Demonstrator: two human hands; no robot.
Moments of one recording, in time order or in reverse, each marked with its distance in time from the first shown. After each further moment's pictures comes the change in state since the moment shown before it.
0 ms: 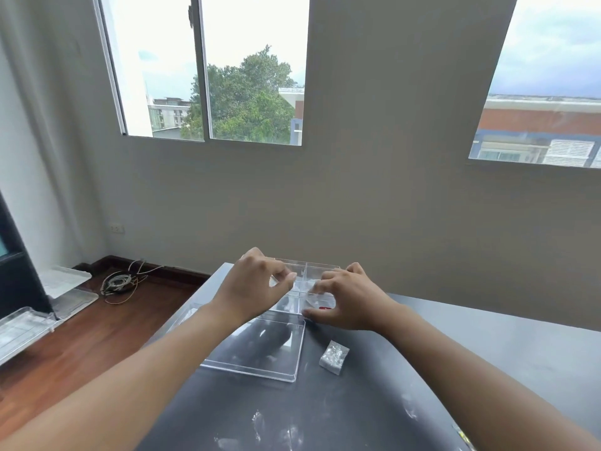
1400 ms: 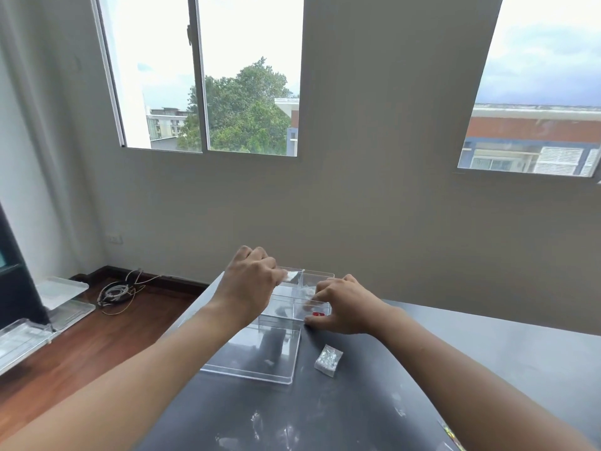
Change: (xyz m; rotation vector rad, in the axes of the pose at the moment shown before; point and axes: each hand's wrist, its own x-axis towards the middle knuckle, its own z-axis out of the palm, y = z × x) left_hand 0.010 0.005 -0.015 0.556 -0.015 0.239; right_hand -0.003 -0.002 -0.009 0.040 -0.071 0.005
